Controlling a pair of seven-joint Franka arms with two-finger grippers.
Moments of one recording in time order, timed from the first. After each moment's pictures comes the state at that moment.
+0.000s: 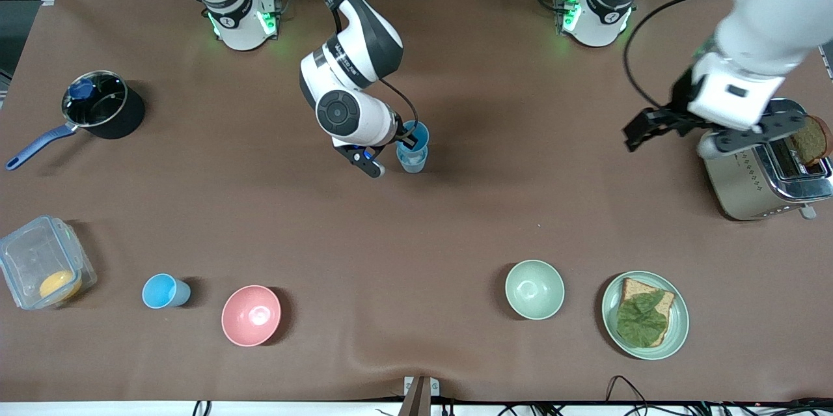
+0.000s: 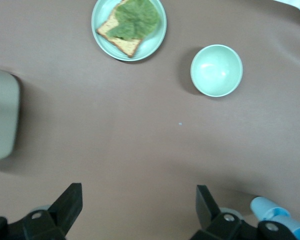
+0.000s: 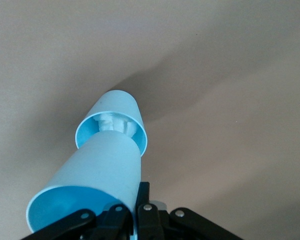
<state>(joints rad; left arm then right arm) 0.11 0.02 -0.33 -1.62 0.01 1.70 -0.50 0.81 0.50 -0.13 -1.66 0.52 1.97 1.13</state>
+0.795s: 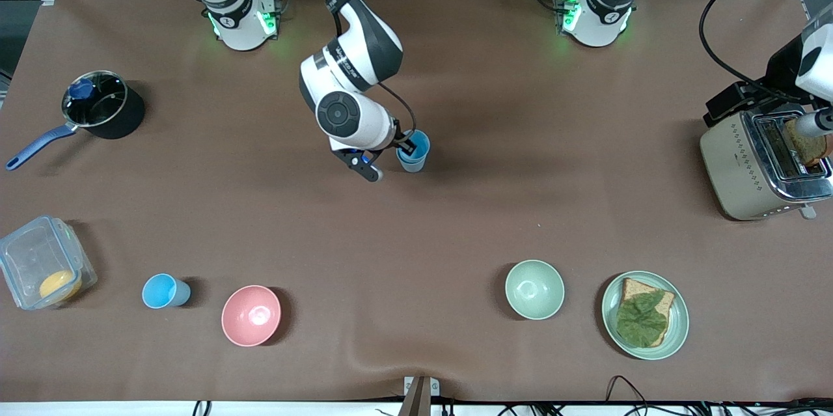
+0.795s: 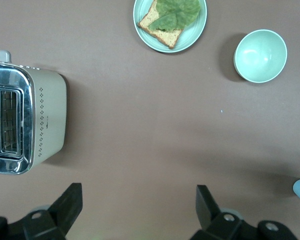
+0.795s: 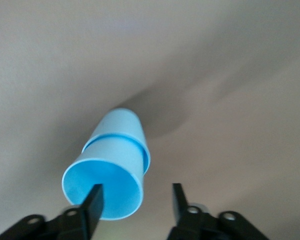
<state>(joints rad) 0.03 -0.04 -0.10 -1.62 0.00 1.58 -0.29 0.82 0.50 -0.17 -1.64 0.44 1.95 1.08</state>
